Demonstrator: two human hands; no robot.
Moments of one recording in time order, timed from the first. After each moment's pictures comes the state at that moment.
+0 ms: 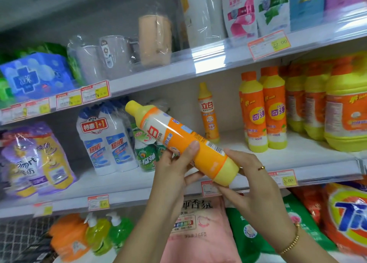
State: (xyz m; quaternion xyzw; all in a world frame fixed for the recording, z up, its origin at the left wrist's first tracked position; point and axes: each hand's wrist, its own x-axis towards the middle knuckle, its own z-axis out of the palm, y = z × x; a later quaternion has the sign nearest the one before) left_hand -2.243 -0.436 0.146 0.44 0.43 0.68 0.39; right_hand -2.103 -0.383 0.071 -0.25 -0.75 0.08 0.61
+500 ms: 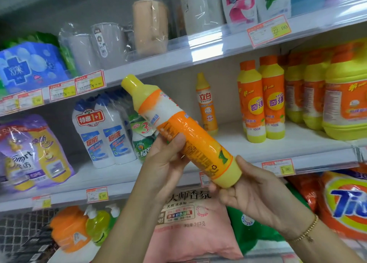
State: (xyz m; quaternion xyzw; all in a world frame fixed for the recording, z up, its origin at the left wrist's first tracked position) left_hand -2.267 -0.427 0.146 0.46 0.25 0.68 0.51; right_hand -2.091 -0.386 0.078 -0.03 -0.40 0.85 0.33
